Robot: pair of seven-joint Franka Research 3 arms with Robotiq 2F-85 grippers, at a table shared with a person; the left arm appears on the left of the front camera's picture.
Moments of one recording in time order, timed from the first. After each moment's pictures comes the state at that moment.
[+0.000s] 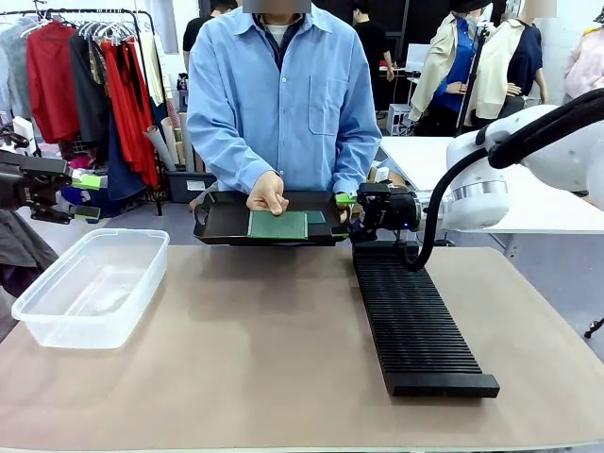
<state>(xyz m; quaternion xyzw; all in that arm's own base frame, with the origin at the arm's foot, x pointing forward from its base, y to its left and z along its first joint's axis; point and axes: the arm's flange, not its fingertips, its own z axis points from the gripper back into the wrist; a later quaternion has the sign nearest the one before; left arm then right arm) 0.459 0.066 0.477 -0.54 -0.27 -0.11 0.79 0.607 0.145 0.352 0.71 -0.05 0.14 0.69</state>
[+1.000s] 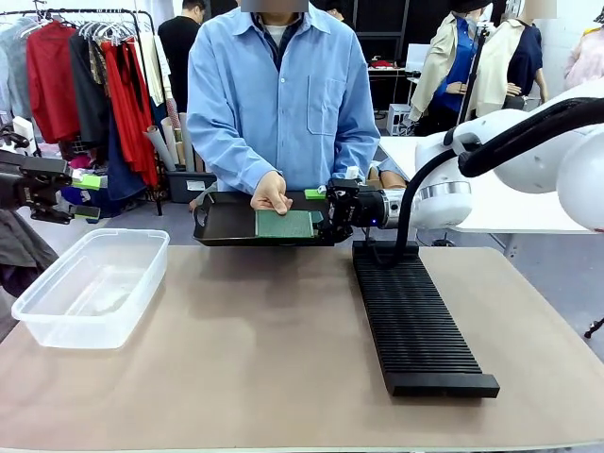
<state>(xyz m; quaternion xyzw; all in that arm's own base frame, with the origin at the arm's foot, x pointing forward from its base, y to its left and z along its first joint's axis) 0.459 0.066 0.477 -0.54 -0.27 -0.11 0.79 0.614 0.207 0.358 0.72 -0.02 0.14 0.68</state>
